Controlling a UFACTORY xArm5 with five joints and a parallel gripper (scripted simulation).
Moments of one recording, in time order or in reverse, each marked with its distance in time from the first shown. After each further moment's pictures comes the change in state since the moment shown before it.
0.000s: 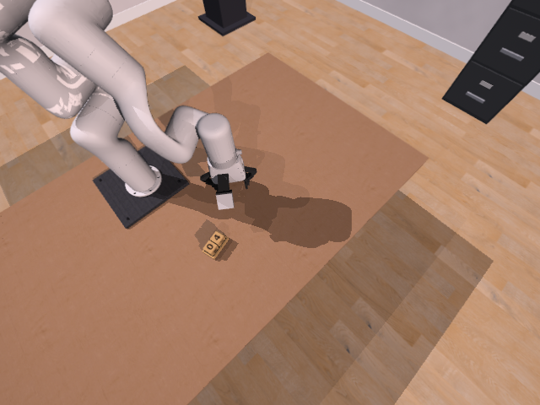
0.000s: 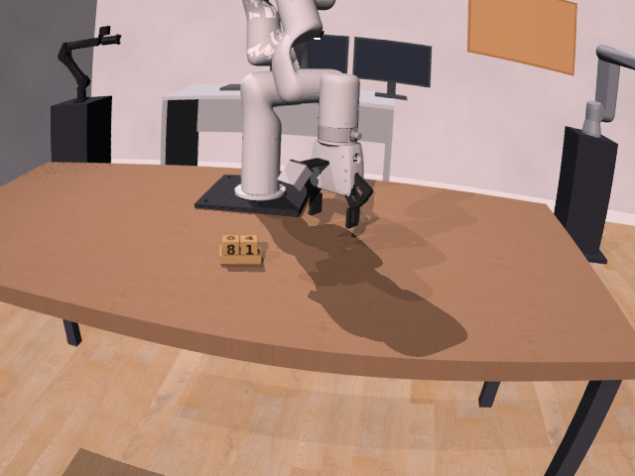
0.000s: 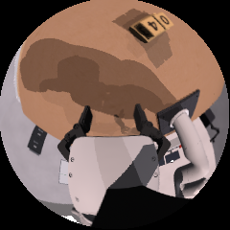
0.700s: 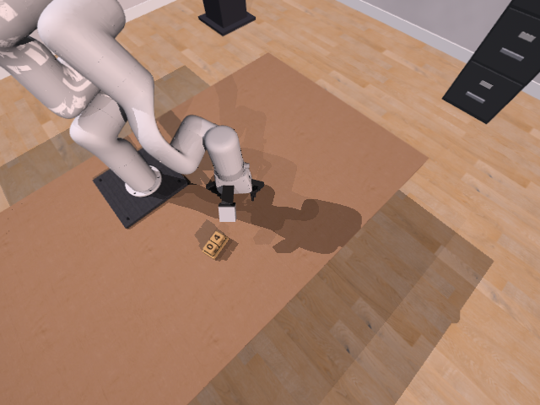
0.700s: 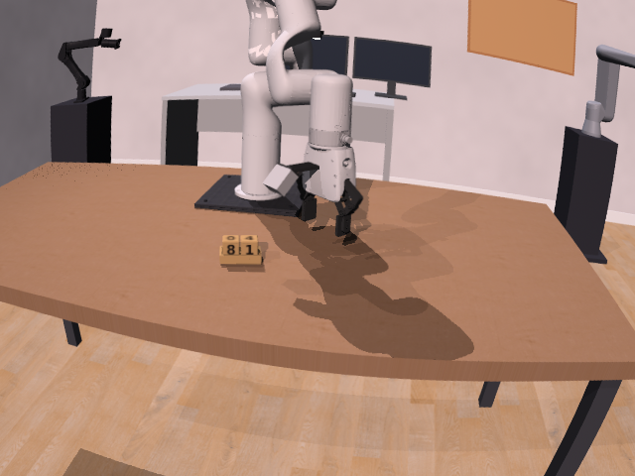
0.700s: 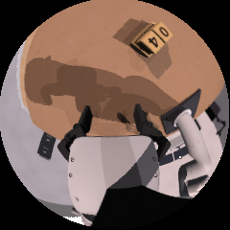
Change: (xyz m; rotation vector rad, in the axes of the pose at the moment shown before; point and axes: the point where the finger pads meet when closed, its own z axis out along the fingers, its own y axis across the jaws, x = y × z) arm 0.042 -0.016 -0.001 0.002 0.000 0.122
